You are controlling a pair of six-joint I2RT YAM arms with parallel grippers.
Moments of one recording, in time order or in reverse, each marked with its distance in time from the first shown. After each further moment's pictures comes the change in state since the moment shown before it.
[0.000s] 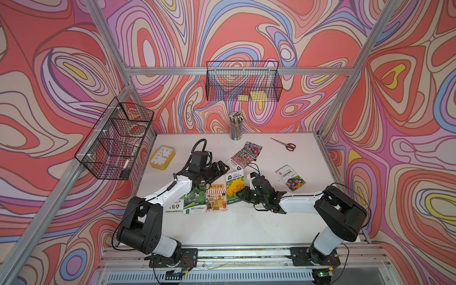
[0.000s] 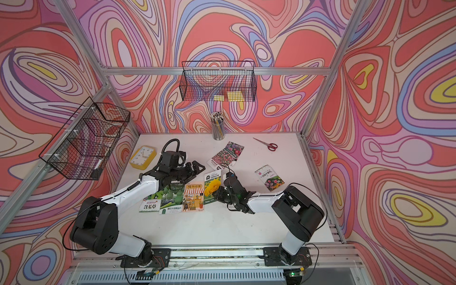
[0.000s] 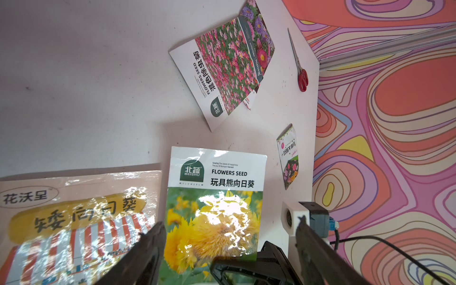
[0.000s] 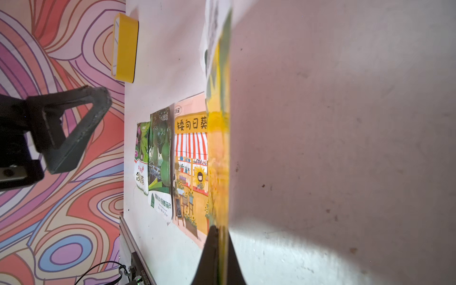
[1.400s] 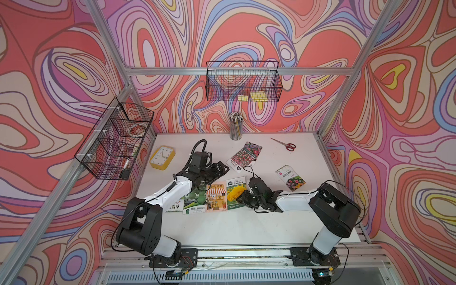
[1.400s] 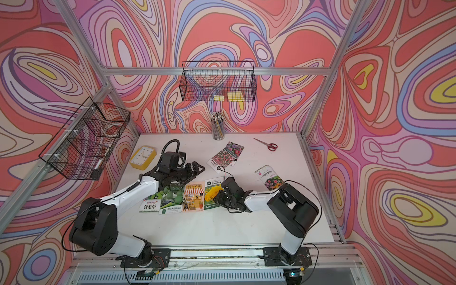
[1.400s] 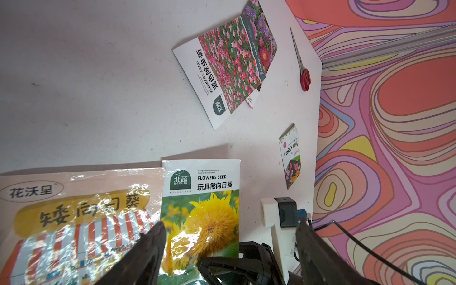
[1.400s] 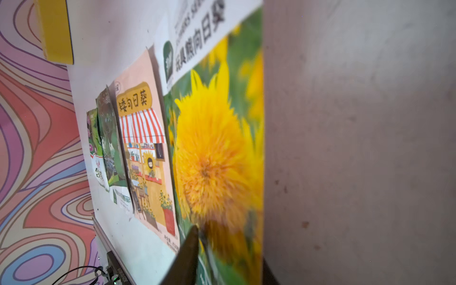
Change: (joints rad) left arm -0.005 -0.005 -0.008 -0.006 -0.007 0.000; right arm 0.013 0.055 0.059 -0.187 -0.018 0.003
